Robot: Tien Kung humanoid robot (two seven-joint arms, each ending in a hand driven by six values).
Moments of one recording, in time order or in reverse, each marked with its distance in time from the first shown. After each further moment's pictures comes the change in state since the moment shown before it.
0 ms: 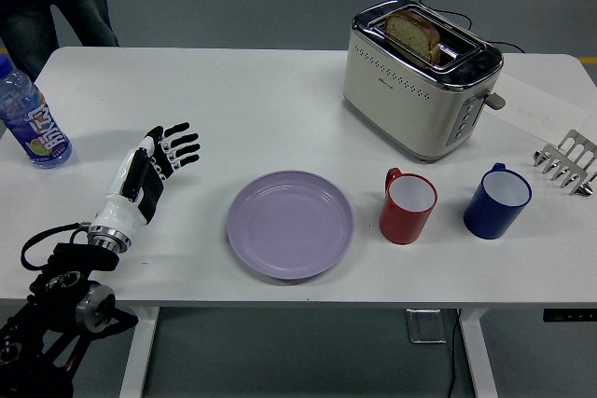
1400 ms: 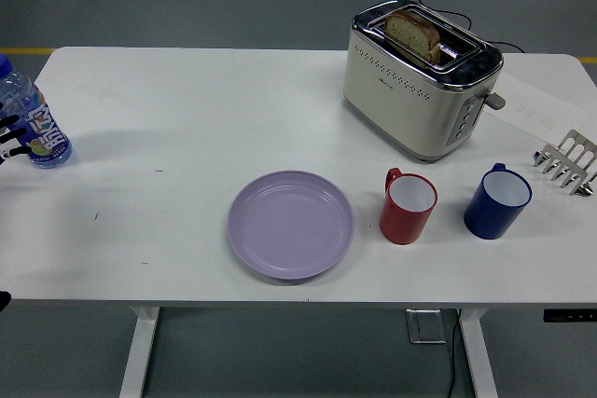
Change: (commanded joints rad) left arm 0.074 0.156 -0.345 0.061 -0.093 0.030 0.005; right arm 0.000 -0.003 -0.042 -0.001 0.065 0.002 0.020
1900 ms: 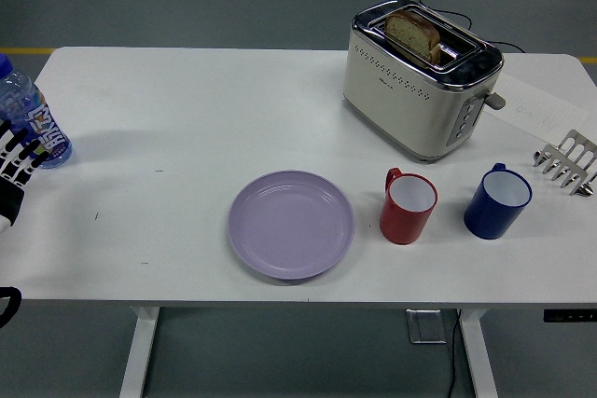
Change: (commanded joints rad) left arm 0.017 -0.041 0.005 0.003 -0.416 -0.057 0.126; right arm -0.002 0.001 -0.001 0.000 0.004 0.000 0.000
